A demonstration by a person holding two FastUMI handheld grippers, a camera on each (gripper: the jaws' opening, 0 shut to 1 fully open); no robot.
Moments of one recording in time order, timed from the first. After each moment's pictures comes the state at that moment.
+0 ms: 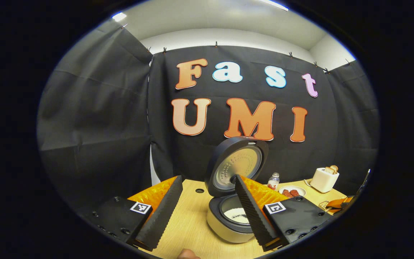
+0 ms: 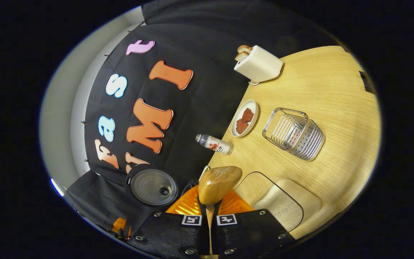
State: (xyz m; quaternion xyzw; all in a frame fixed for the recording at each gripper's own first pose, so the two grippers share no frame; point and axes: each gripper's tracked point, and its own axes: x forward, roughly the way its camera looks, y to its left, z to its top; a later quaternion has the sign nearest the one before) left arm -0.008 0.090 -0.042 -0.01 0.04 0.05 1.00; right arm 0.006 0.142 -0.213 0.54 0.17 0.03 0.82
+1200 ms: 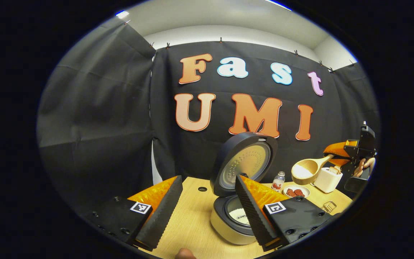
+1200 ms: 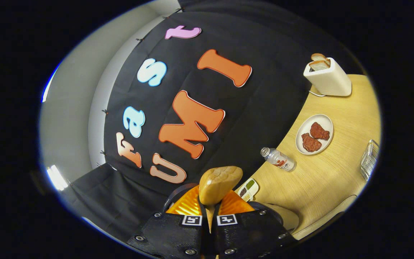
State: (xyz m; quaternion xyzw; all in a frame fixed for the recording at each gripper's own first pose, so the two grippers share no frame) left arm 0.011 0.109 -0.069 -0.02 0.06 0.05 1.00; right arm 0.140 0.239 -0.040 0.47 0.12 0.12 0.86
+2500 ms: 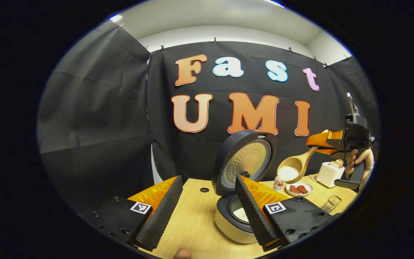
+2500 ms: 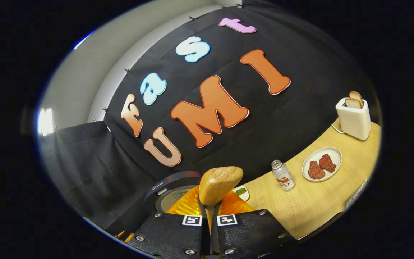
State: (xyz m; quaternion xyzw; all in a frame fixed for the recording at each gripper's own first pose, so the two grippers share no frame) left arm 0.012 0.108 -0.074 0.00 0.06 0.04 1.00; right arm 0.152 0.286 -0.027 0.31 0.10 0.15 0.93
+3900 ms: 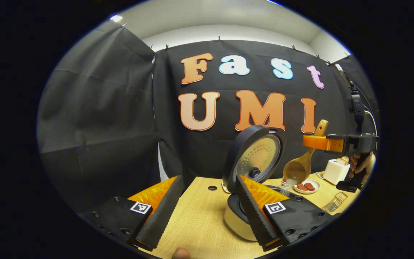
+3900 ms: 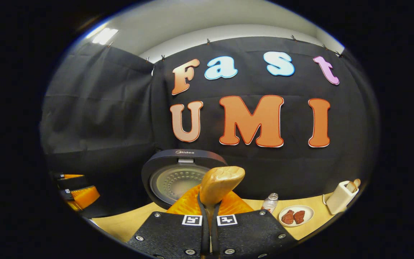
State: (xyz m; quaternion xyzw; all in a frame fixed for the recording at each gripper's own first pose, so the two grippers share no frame) left arm 0.007 0.132 -0.084 0.01 0.05 0.06 1.00; right arm 0.125 0.352 -0.023 -0.03 0.01 0.22 0.97
